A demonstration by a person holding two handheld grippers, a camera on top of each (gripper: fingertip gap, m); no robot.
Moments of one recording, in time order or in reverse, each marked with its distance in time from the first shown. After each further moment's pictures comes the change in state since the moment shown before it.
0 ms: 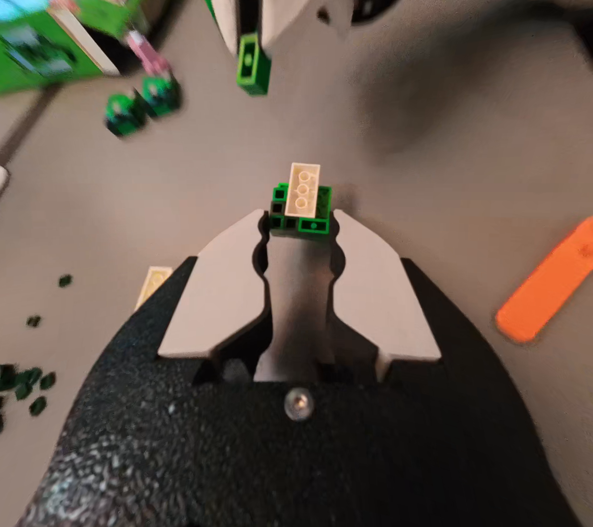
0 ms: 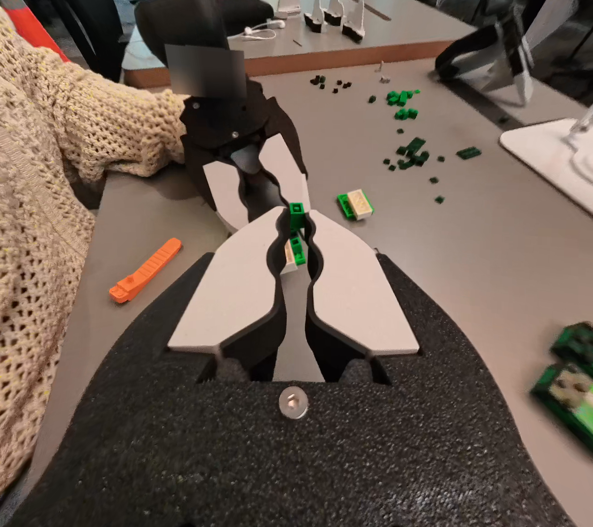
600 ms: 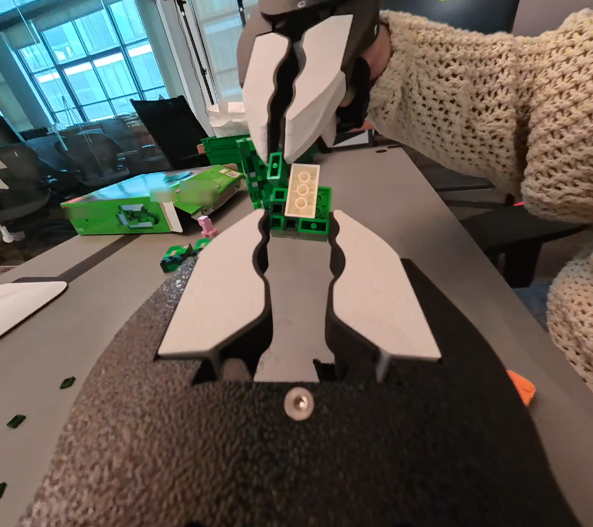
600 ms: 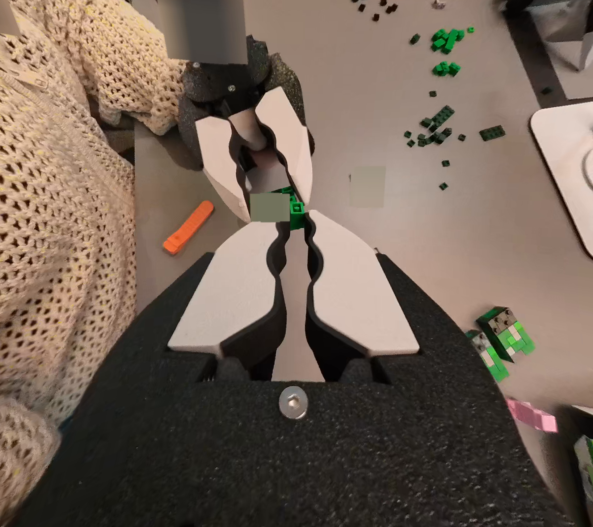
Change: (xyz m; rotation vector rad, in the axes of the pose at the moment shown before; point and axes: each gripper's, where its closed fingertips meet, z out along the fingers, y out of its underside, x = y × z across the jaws) left arm 0.001 -0.086 -0.042 0.572 -0.103 -0.073; right arm -0.018 -0.044 -0.015 -0.405 -0.073 -0.094
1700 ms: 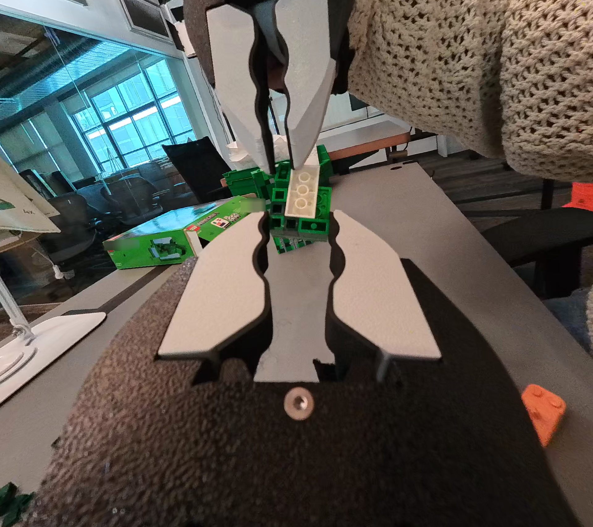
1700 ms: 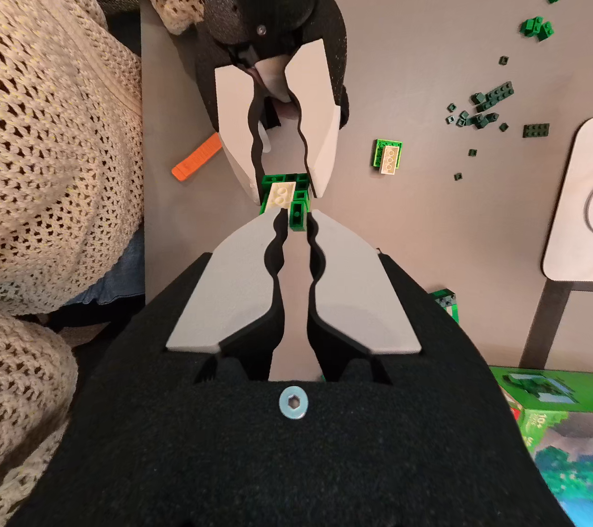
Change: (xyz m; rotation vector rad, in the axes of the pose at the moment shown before) left arm 0.003 -0.016 -0.004 0.091 -0.042 0.109; right arm -0.014 -0.012 -0.002 -0.407 -0.102 -0.236
